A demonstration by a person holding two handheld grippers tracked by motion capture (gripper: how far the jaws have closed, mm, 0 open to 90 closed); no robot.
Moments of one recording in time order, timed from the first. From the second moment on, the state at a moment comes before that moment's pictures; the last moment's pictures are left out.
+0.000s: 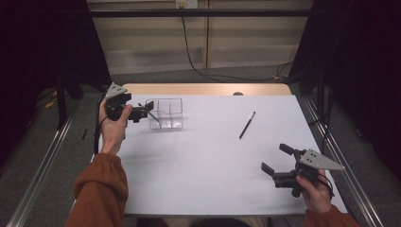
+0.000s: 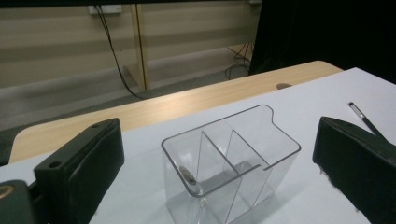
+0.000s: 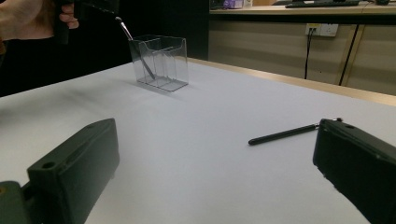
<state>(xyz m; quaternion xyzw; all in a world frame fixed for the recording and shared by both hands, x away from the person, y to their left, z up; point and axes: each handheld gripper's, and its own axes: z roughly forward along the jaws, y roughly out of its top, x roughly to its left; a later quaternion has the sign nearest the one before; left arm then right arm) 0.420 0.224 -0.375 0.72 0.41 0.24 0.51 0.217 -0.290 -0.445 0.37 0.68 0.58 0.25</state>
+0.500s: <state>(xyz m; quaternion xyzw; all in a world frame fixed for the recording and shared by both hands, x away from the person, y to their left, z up) 0.402 0.232 -0.374 0.71 0.40 0.26 0.52 0.215 -0.290 -0.445 0.37 0.68 0.57 0.25</state>
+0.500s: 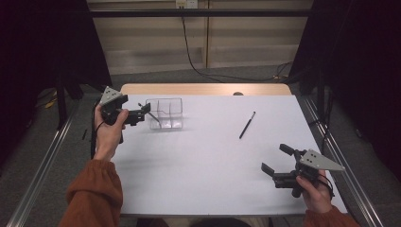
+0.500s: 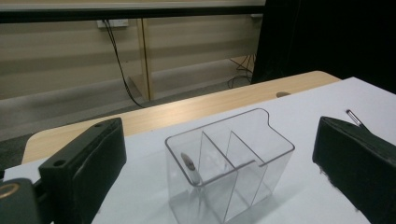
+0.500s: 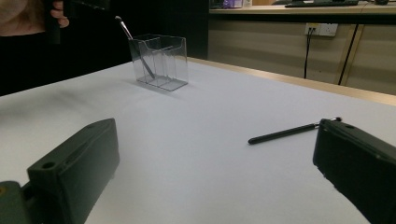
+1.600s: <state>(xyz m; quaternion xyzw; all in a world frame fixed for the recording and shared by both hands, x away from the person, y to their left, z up) 0.320 0.245 -0.392 0.71 0.38 0.26 0.53 0.214 -0.289 -0.445 0.37 0.69 0.57 0.25</state>
